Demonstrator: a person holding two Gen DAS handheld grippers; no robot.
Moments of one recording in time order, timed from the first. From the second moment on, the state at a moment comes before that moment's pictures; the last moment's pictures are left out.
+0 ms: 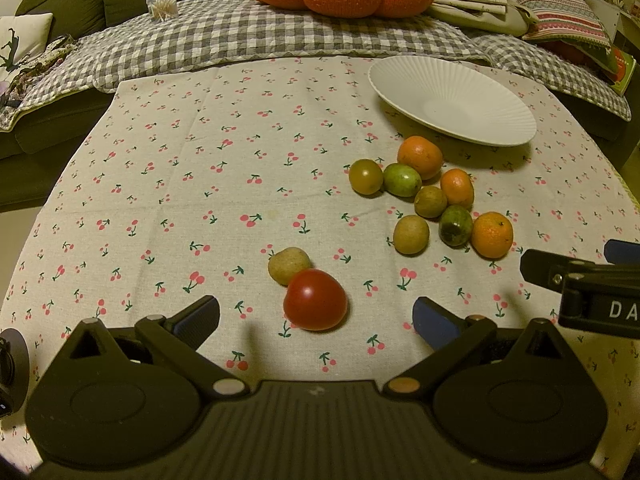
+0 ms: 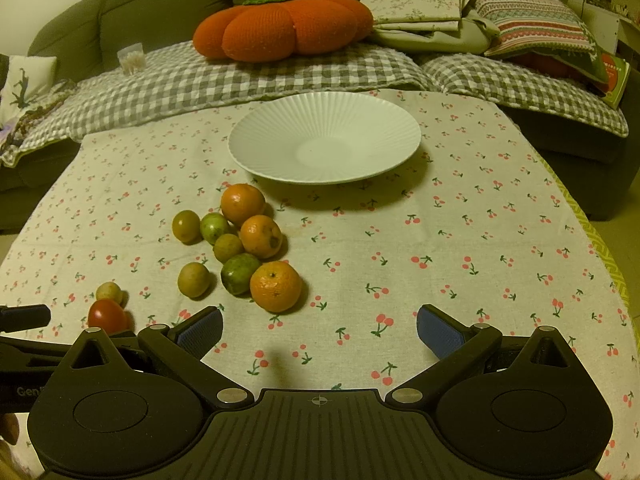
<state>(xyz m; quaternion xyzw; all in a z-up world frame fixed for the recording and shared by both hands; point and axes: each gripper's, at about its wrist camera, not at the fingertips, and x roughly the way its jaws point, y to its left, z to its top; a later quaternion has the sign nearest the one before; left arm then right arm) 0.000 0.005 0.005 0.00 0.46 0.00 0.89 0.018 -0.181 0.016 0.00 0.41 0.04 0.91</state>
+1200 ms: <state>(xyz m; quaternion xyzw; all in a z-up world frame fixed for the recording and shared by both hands) 0.007 0.027 -0.022 0.01 0.46 -0.01 0.89 0.023 -0.183 0.003 0.00 0.41 0.08 0.91</state>
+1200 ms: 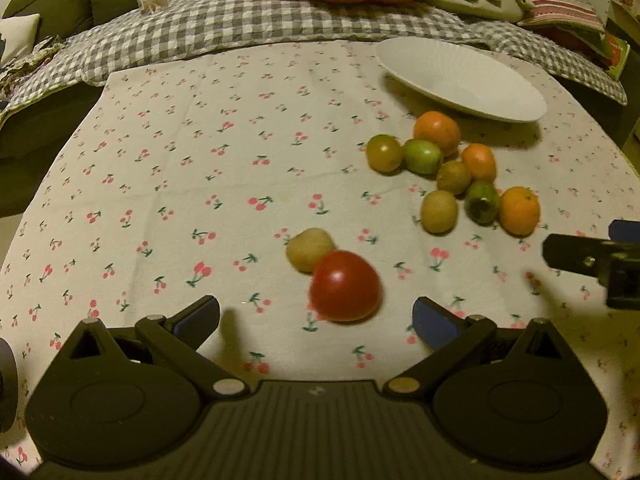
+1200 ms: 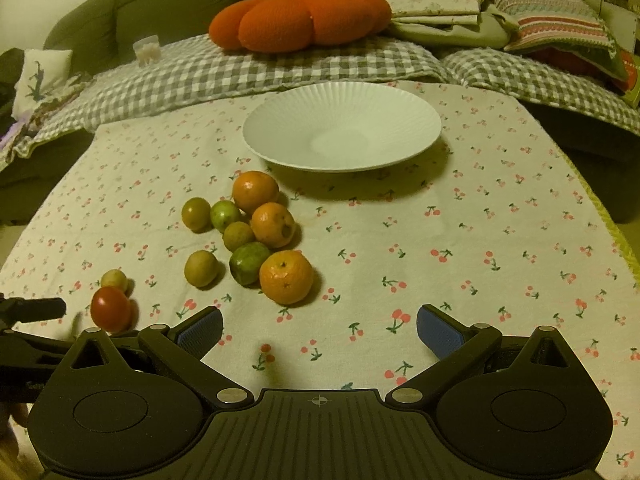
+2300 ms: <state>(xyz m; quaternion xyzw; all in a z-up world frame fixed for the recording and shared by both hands) 0.006 0.039 -0.019 -0.05 0.45 -0.09 0.89 0.044 -0.170 -0.018 0.01 0.41 0.13 0.90</state>
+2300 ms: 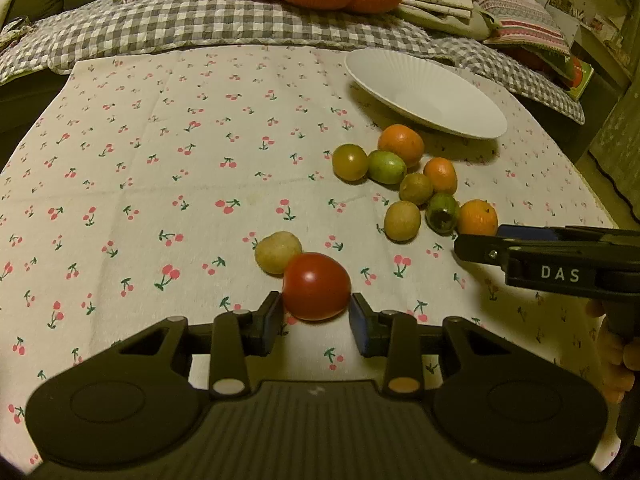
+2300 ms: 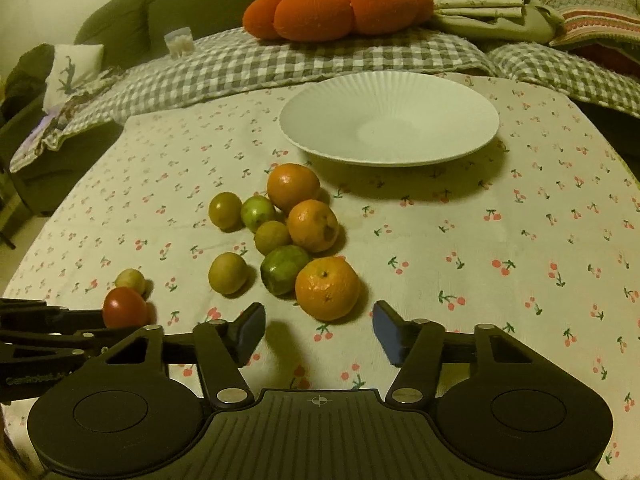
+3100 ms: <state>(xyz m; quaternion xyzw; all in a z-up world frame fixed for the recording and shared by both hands) 0.015 0.035 -0.012 -0.05 0.43 -0.09 0.90 0.049 -0.169 -0.005 -0.01 0.39 0.14 0.91</state>
